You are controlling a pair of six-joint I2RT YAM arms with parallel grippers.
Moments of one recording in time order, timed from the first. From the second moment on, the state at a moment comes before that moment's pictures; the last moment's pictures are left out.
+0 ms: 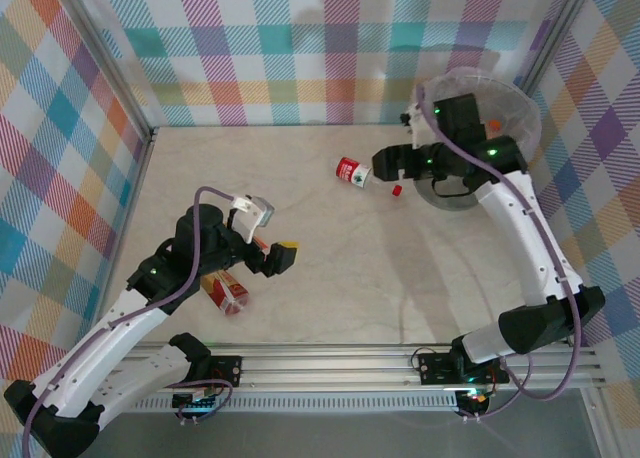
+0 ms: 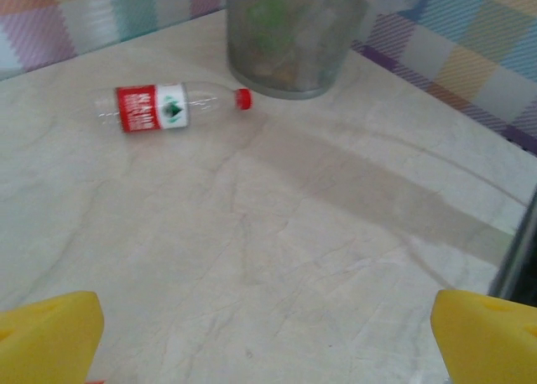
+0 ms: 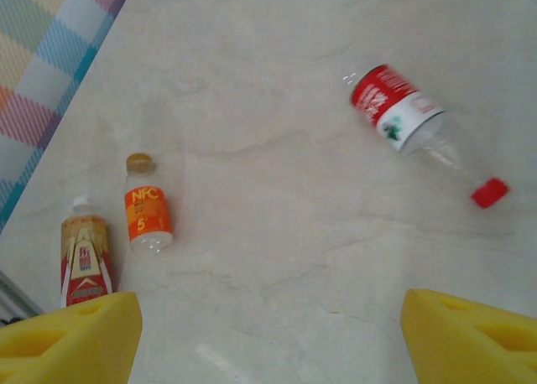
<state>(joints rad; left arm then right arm) -0.61 0.81 0.89 -0.51 0.21 -0.05 0.38 1.46 1.72 -1.06 -0.35 0.15</state>
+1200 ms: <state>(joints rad) -0.61 0.24 0.79 -0.95 0.00 -0.30 1.04 2.18 1.87 -0.62 -0.06 0.29</state>
